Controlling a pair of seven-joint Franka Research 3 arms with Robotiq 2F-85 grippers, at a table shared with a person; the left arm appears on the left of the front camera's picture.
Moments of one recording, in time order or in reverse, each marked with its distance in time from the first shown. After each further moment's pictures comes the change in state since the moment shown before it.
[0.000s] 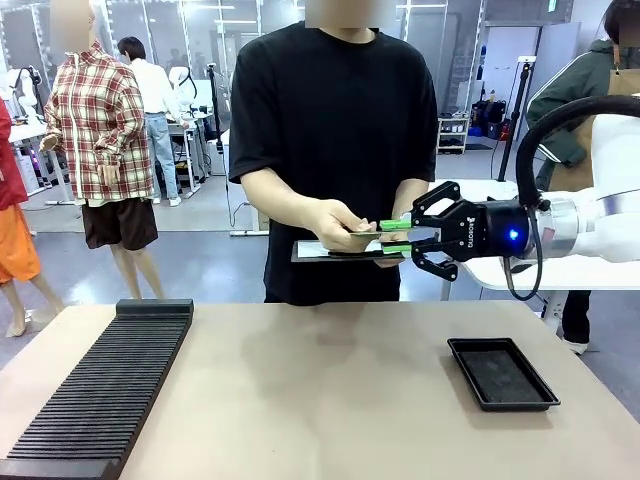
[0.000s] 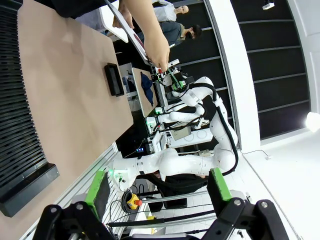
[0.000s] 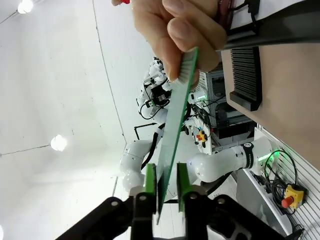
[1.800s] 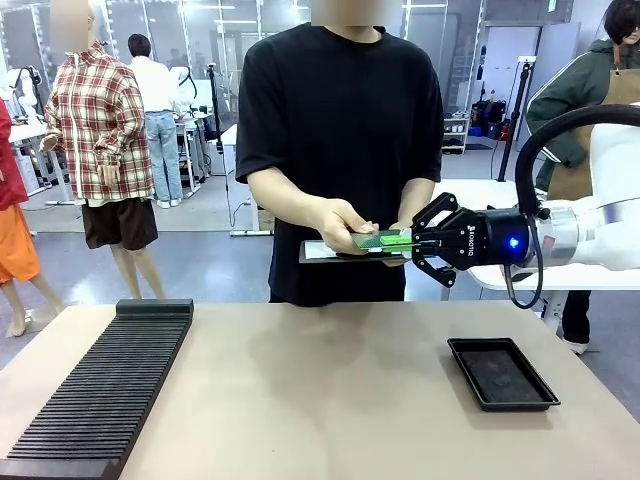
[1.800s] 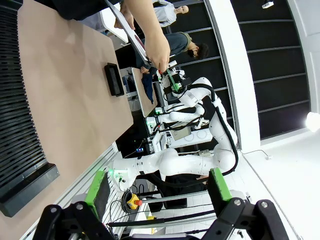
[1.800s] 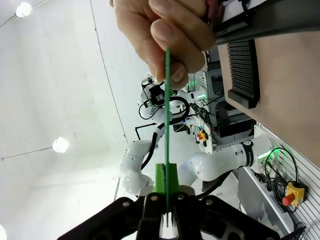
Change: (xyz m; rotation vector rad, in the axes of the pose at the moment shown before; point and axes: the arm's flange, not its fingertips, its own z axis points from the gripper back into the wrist) left arm 0.000 0.000 0.000 0.000 0.000 0.000; right arm -0.002 -0.011 0.001 0.000 -0.001 -0.022
